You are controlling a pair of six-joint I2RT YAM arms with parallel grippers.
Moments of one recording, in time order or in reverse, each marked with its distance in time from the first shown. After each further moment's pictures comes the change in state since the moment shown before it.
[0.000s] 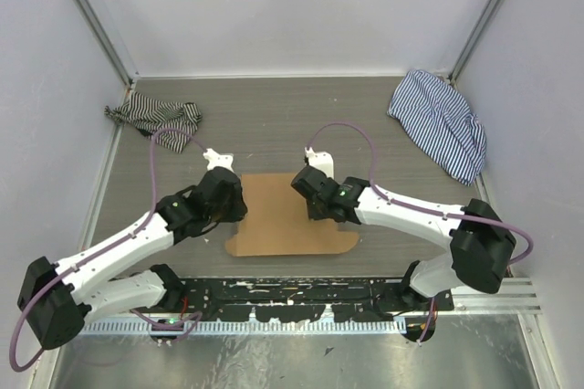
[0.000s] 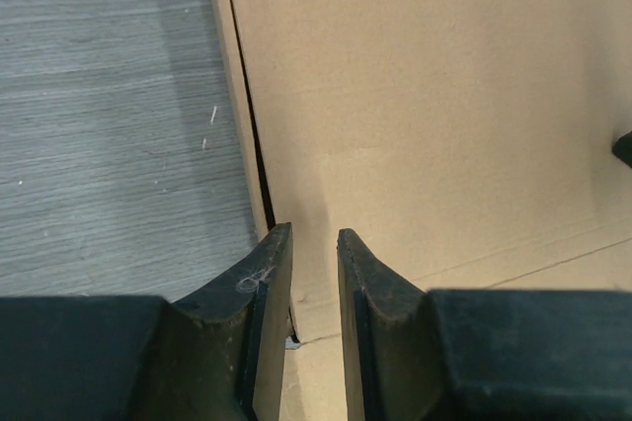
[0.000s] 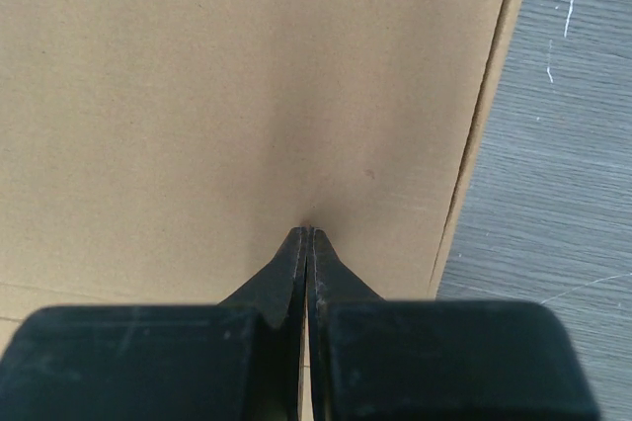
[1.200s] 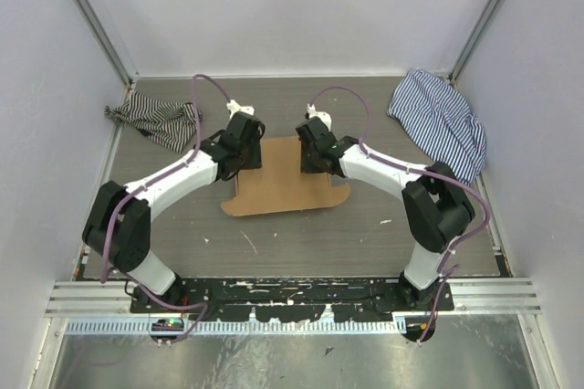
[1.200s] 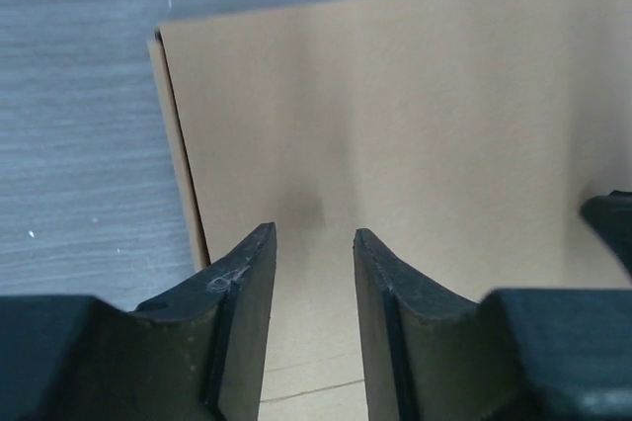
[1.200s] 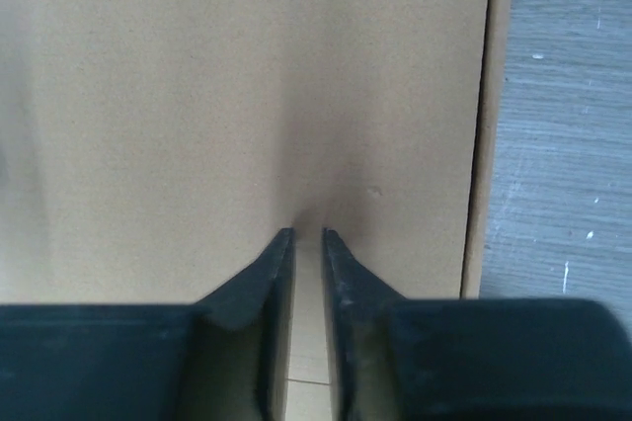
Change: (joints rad) left arm 0.196 0.607 0.402 0.153 -0.010 0.180; right arm -0.292 0.338 0.256 0.232 -0.169 -0.132
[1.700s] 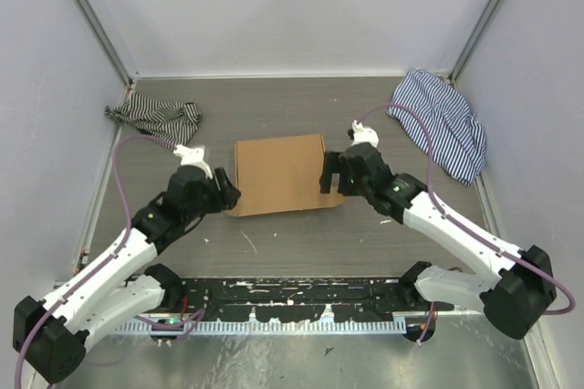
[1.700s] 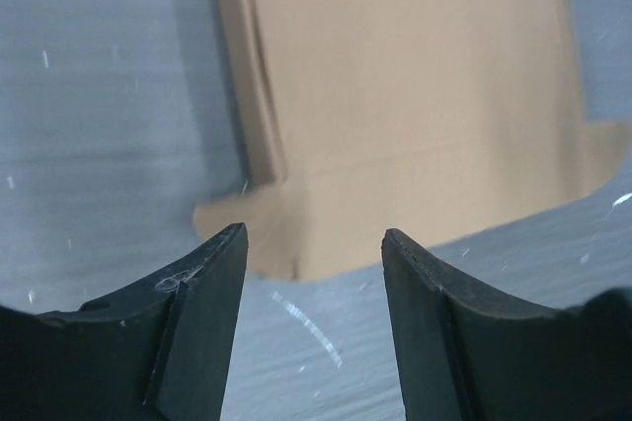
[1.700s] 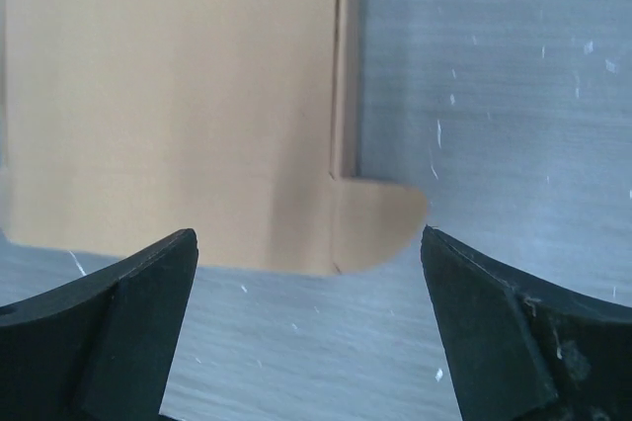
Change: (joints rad) left arm 0.007 -0.726 -0.436 0.006 0.091 -0.091; right arm 0.000 -0.583 -0.292 -0.099 0.047 -0.018
